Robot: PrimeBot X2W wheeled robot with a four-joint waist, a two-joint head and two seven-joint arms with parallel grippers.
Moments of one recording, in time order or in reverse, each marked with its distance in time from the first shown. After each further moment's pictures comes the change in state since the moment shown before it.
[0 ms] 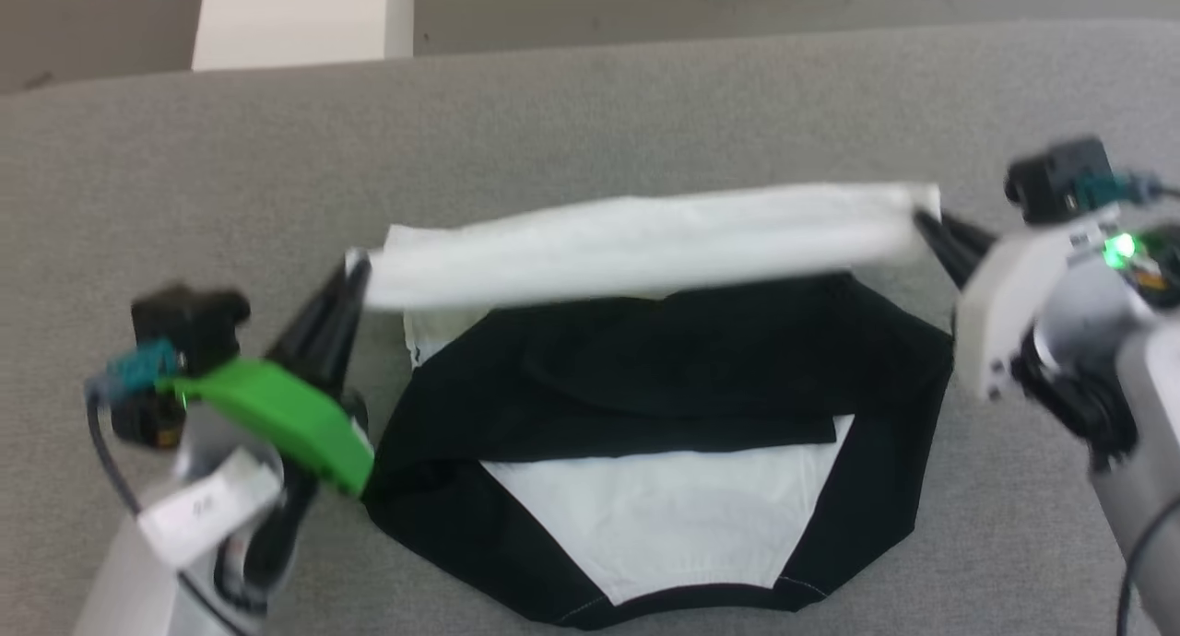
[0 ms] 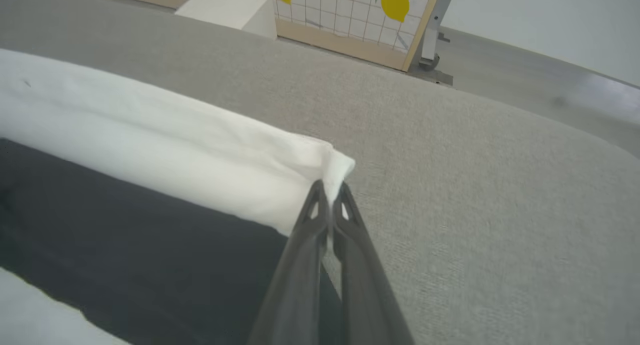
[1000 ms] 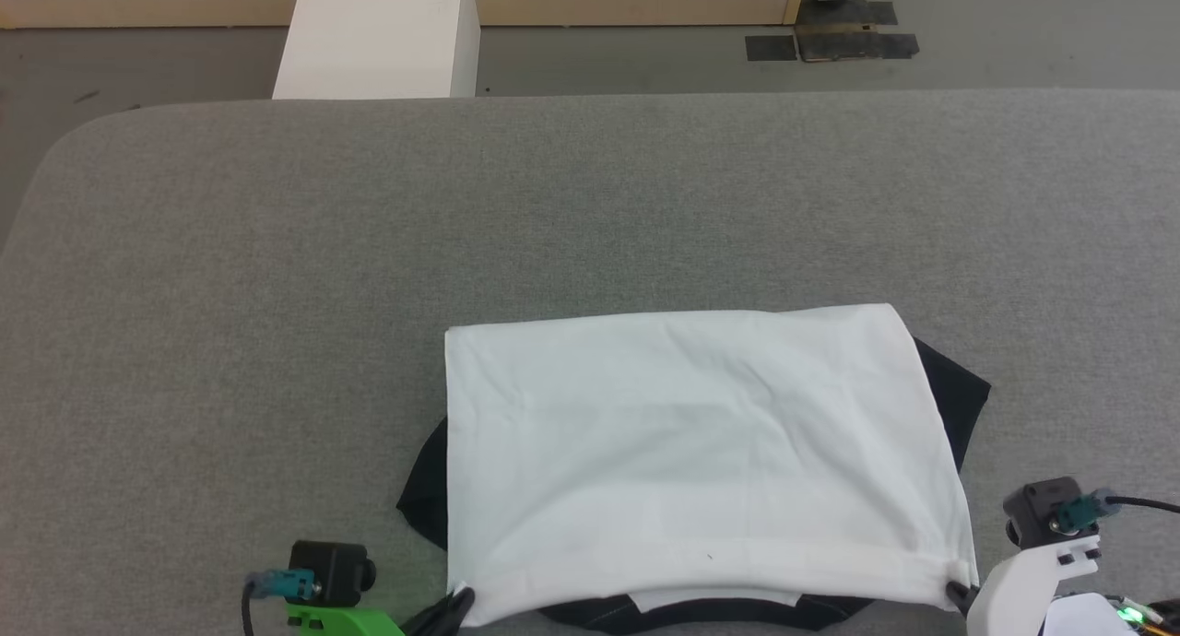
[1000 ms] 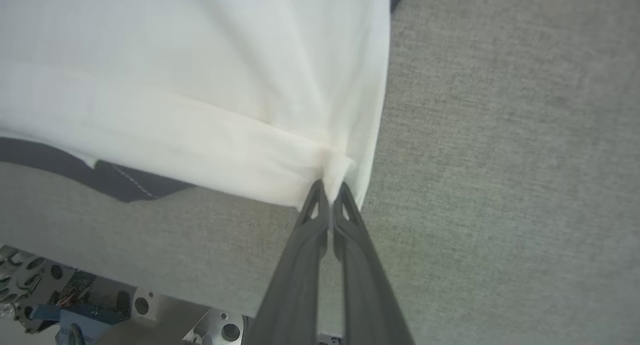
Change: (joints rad) left arm 0.403 -0.004 -0.149 0.021 -0.159 0.017 0.202; right arm 0.687 0.172 -0.272 -0.333 -0.142 0.000 0.360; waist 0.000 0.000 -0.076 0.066
